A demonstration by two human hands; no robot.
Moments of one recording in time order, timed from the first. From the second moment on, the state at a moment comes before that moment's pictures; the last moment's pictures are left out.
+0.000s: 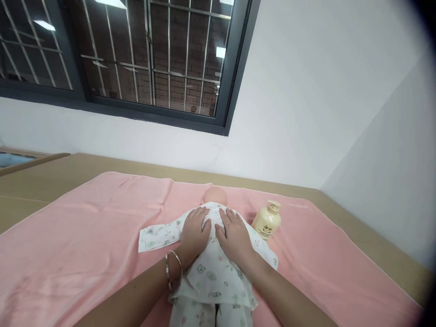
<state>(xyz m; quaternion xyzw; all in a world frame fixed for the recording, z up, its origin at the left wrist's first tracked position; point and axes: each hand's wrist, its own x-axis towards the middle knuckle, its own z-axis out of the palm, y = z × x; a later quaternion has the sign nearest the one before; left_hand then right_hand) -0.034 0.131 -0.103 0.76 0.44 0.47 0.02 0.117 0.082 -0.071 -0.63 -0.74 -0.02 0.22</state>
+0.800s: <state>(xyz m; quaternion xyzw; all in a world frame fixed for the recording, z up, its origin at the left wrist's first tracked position) -0.031 0.131 -0.096 0.79 0.43 0.44 0.01 0.119 0.082 -0.064 -0.60 -0.75 -0.03 0.27</state>
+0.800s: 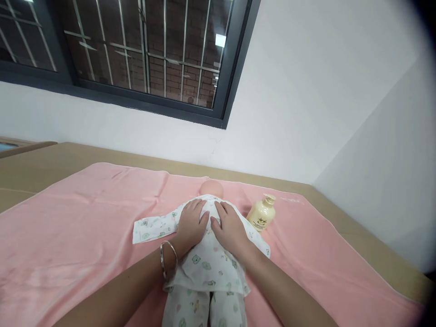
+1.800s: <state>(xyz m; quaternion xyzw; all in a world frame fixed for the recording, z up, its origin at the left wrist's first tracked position) -0.034 0.133 -0.095 0.84 0.38 0.39 -0.03 0.130 0.096 -0.067 -0.59 -0.77 0.02 0.22</state>
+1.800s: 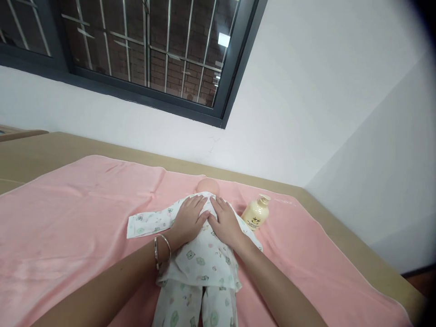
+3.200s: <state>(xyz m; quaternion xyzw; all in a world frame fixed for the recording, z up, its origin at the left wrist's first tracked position) -0.034 0.133 -0.097 0.83 0.41 0.39 0.00 0.128 0.089 -0.072 -0.61 -0.75 0.00 0.25</state>
